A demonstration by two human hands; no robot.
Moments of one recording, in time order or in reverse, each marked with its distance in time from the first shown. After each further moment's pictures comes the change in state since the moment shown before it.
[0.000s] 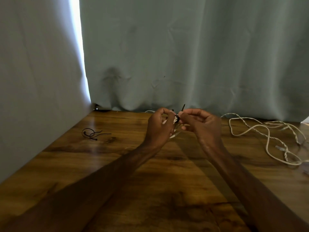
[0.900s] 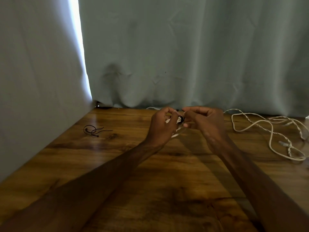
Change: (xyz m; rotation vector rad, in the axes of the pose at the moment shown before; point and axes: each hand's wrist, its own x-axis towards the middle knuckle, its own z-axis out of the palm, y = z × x) left_hand -0.002 -0.008 0.003 0.078 -0.051 0.053; right_hand 0.006 -0.006 -0.008 -0.167 -0.023 0.098
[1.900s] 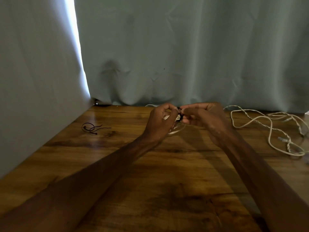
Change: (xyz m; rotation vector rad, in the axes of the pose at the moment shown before) left_hand 0.001 0.000 -0.006 -0.051 -0.108 0.032; right_hand 0.004 -0.009 -0.011 -0.005 -0.119 0.122
